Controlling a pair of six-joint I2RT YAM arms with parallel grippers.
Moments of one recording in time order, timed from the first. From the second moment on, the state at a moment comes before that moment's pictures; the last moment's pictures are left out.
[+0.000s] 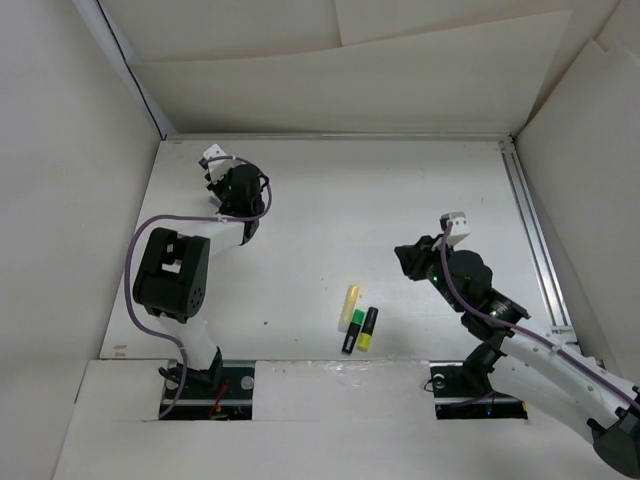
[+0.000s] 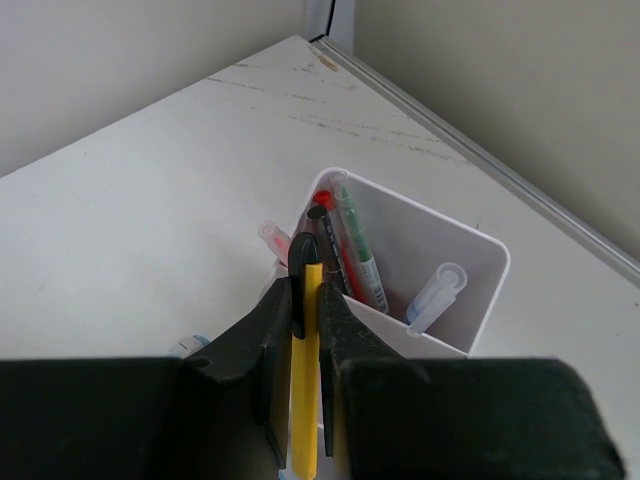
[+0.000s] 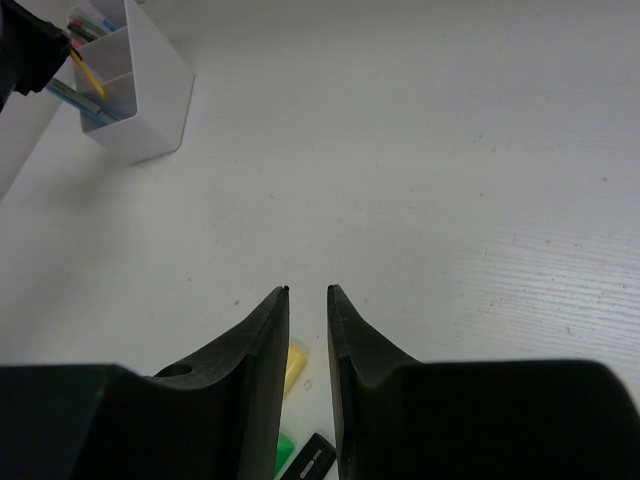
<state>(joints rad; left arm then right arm) -0.28 1.75 0.98 0.52 -0.96 -0.42 0.70 0.70 0.48 0.02 0.27 0.45</state>
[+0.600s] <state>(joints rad) -0.33 1.77 0.98 0.58 -1.03 -0.31 0.70 0.66 0.48 0.03 0.25 0.44</state>
